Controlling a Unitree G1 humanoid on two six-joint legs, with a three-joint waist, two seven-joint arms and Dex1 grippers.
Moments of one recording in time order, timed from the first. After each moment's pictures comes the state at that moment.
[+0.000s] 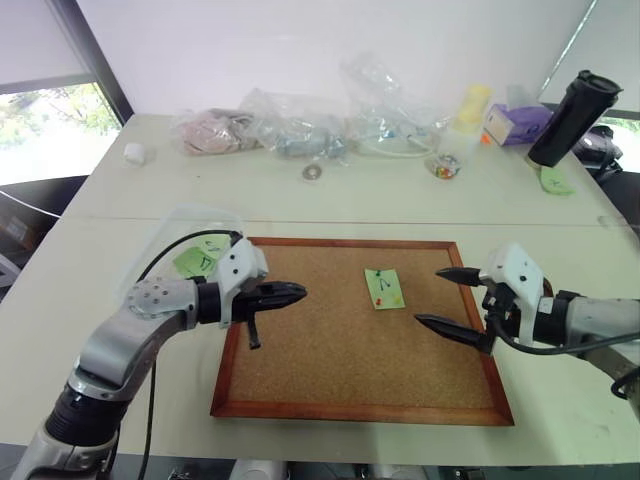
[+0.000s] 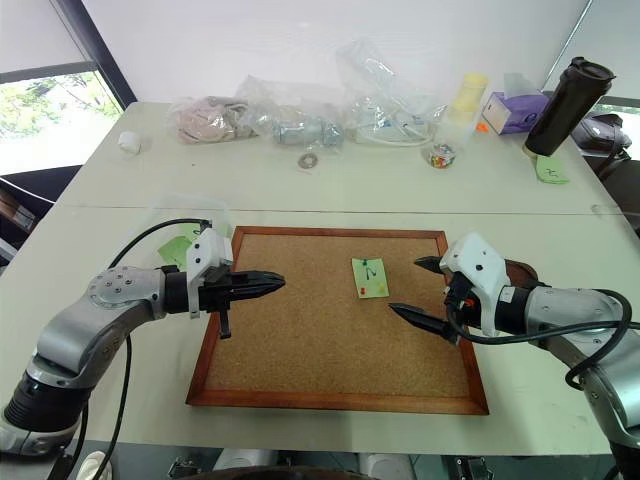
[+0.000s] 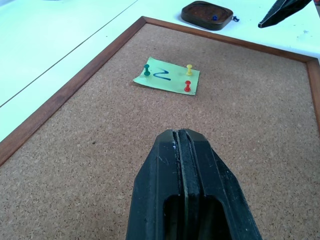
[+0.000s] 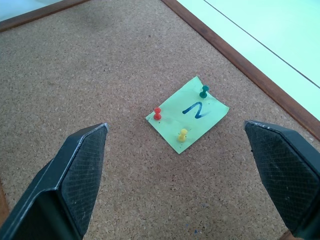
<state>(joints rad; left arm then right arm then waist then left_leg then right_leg) -0.25 0.66 -0.10 -0.42 -0.47 0.57 -0.93 0.03 -0.92 -0.28 -0.63 0.61 0.76 0.83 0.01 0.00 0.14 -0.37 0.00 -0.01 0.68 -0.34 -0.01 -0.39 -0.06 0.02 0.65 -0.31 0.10</state>
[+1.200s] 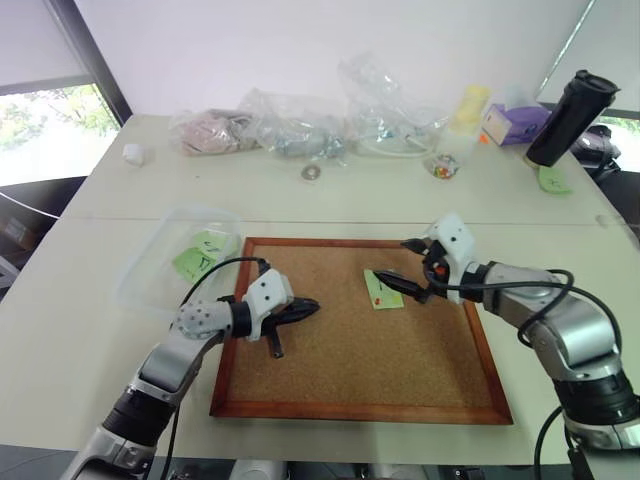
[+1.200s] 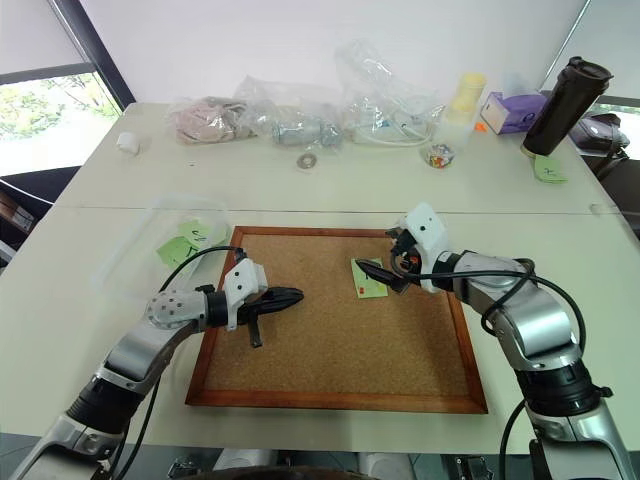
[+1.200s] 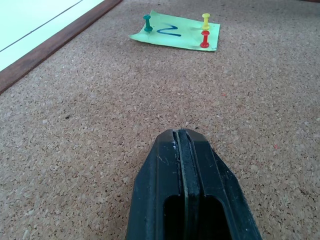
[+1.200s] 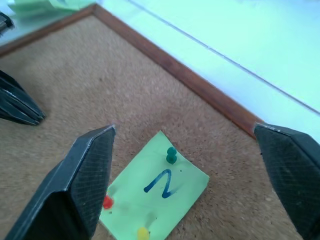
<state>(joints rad) -0.22 0.50 -0.27 -0.10 -0.21 0.21 -0.88 -0.34 -0.67 0.07 -0.28 0.41 0.73 0.64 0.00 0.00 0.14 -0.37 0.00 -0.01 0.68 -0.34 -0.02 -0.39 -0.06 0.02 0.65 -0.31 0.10</state>
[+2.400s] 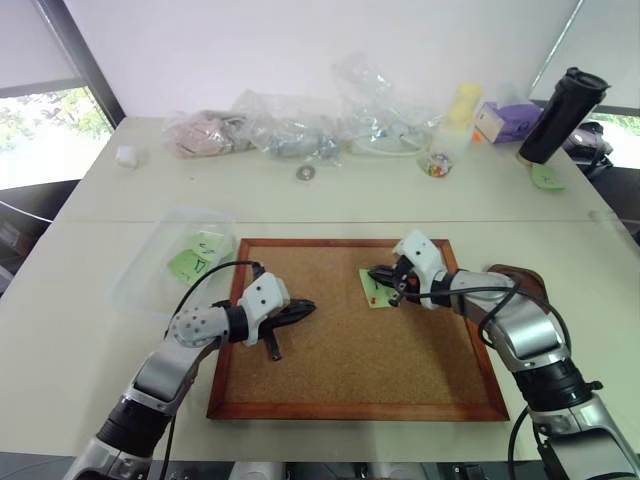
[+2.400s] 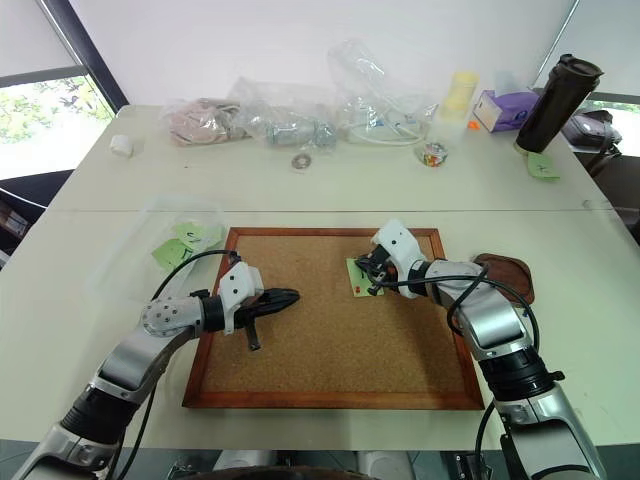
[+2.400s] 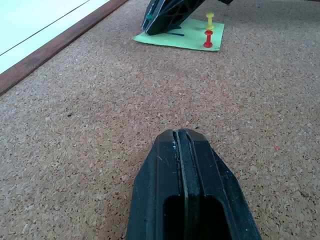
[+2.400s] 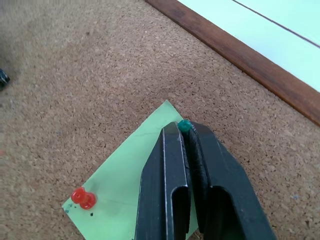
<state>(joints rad) -0.17 0.51 -0.26 -0.14 -0.21 0.21 -0.84 -0.38 -0.57 0.14 -0.13 0.30 0.67 0.70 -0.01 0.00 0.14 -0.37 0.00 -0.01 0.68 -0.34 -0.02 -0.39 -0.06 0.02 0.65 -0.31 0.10</state>
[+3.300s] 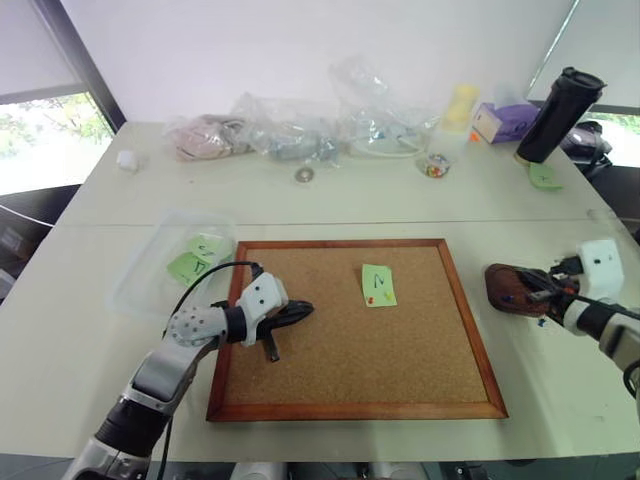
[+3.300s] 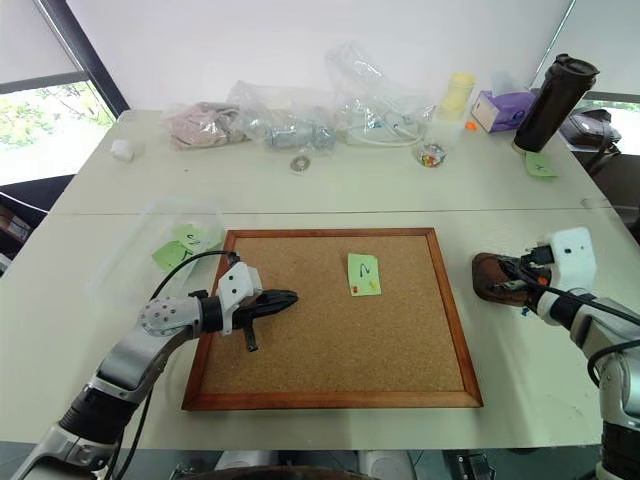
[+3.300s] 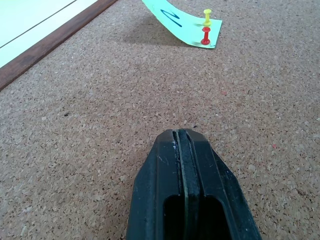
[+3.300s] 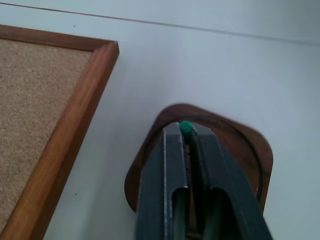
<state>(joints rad) -0.17 0.51 -0.26 -0.14 -0.20 0.23 -0.86 0.03 -0.71 -0.52 -0.23 0.41 0.78 0.56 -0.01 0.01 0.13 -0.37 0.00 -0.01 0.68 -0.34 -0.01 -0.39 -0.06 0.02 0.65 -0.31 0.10</state>
